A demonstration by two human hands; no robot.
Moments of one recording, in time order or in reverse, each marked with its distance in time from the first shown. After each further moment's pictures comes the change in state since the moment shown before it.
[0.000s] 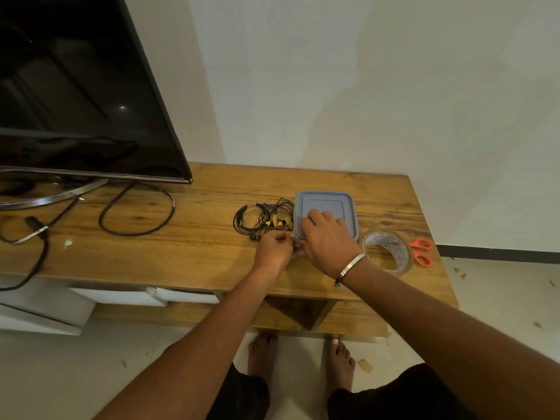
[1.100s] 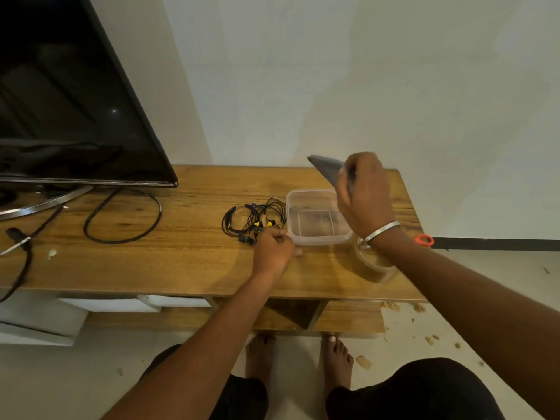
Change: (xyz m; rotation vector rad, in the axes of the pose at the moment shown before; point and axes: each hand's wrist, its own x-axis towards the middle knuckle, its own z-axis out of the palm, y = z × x) left_hand 0.000 -0.004 0.017 0.114 0.083 0.028; right_hand 0.009 0.071 -0.042 0.474 0.702 0.243
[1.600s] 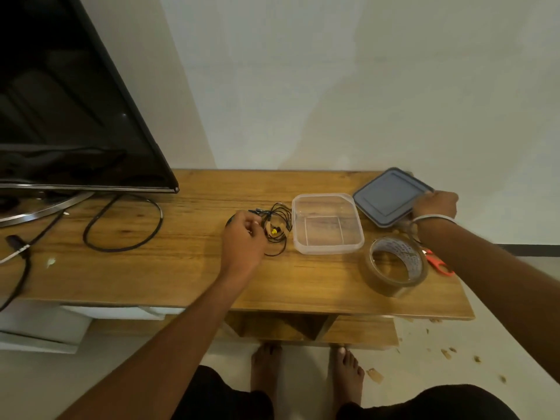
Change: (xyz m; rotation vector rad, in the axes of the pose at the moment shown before) left_hand 0.021 0.019 -0.051 0.353 0.261 0.403; right_hand 0.013 0.108 -0.003 0.110 0.127 1.114
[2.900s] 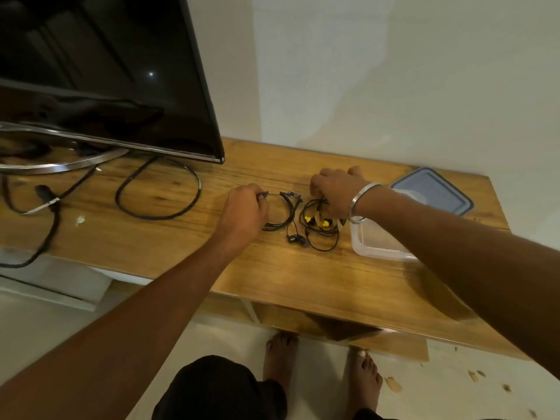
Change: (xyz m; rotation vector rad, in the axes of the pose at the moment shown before) left_hand 0.074 -0.064 -0.051 0.353 -0.061 0.126; right_hand -0.129 -0.072 0.163 -1.212 -0.795 -1.290
